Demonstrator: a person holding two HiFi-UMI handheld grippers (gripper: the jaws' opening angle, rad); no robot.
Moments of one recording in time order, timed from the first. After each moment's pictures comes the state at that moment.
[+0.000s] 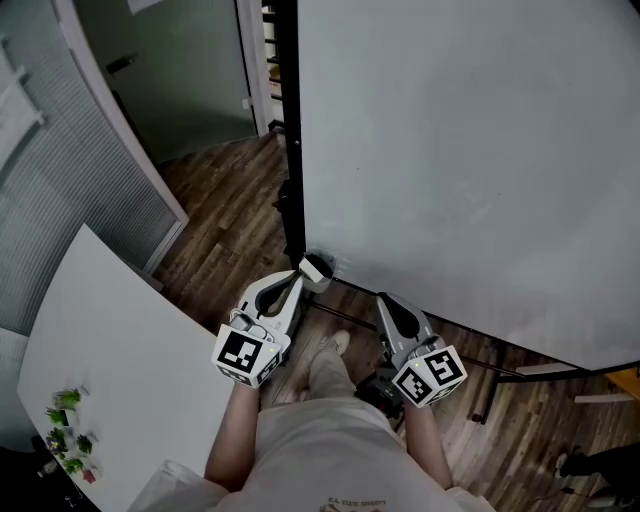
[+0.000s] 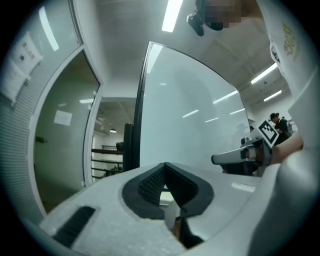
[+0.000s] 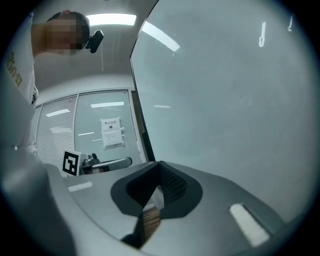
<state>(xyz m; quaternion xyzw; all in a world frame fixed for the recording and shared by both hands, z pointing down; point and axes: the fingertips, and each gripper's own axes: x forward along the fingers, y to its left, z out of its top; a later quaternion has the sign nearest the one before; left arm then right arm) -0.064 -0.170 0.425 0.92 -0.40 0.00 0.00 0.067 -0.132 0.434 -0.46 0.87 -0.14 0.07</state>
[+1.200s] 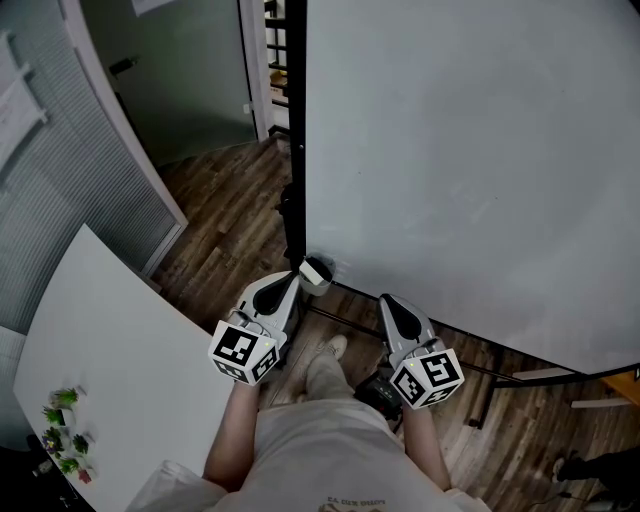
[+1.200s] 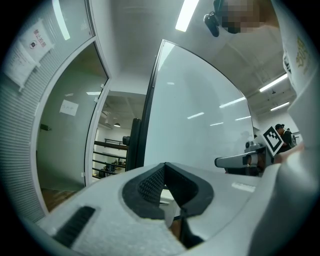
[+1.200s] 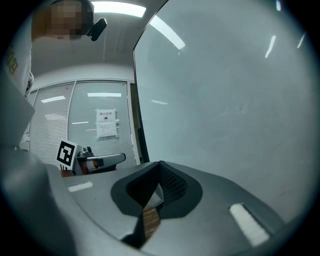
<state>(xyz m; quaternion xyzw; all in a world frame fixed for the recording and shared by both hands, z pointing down) -0.072 -0.178 0.430 0.91 -0.40 -0.01 0.05 0.075 -0.137 0.435 -0.50 0.86 -0.12 0.02</state>
